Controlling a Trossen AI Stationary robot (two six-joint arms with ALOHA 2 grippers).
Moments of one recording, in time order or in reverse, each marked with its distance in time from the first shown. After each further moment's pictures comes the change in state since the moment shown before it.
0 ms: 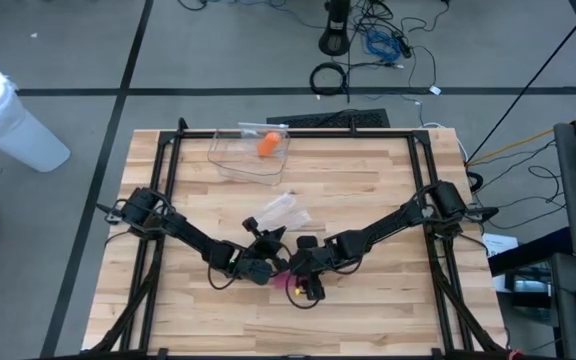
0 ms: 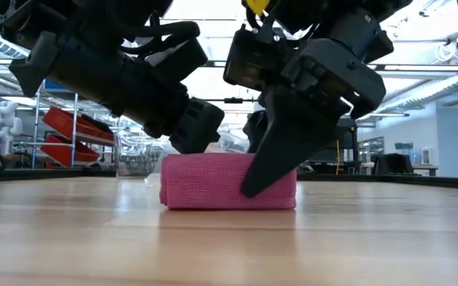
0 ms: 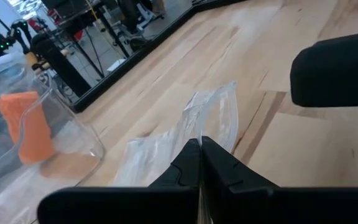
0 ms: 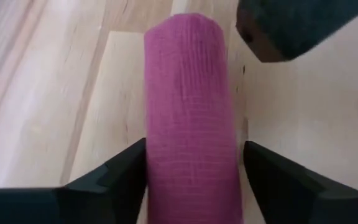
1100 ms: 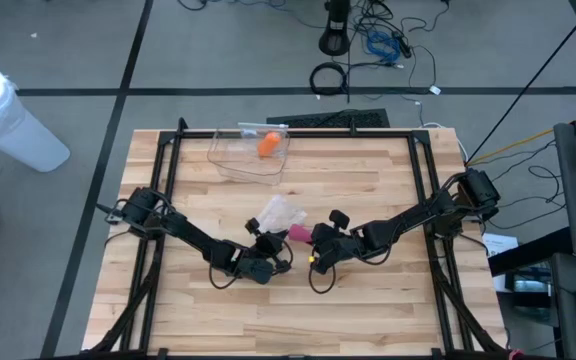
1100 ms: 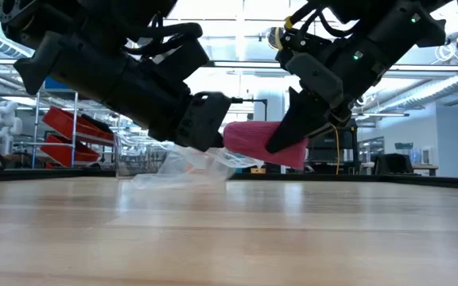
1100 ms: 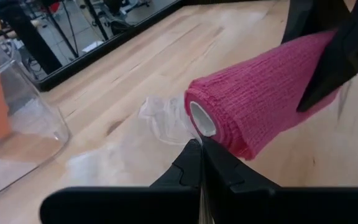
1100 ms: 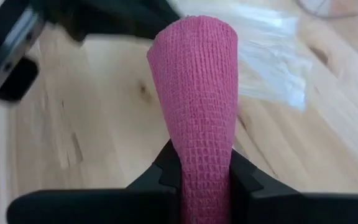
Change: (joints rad) left arm 0.004 0.000 0.009 -0.012 0.094 -0.157; right arm 0.008 -0.261 -0.261 0.037 0.514 0.350
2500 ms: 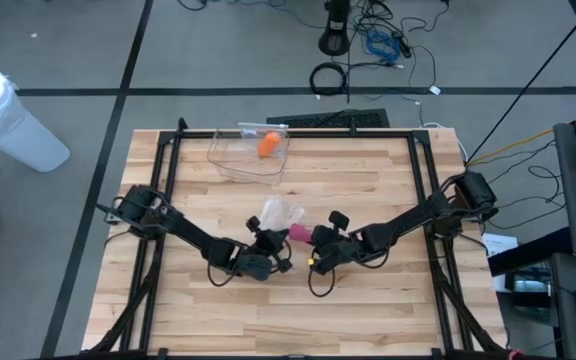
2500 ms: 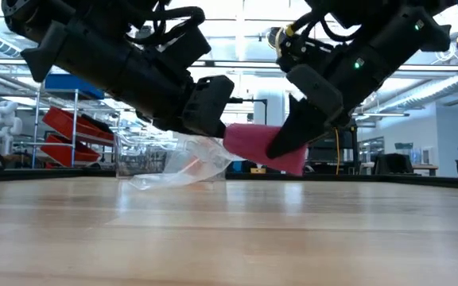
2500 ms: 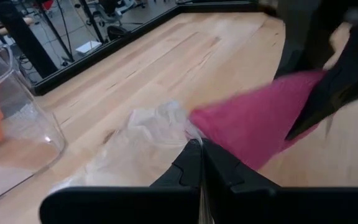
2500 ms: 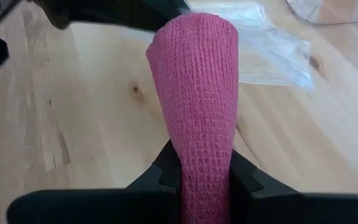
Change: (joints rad) left arm 0.008 -0.038 0.000 0.036 0.028 0.025; right arm 0.007 0.036 -0.002 0.013 0.054 -0.011
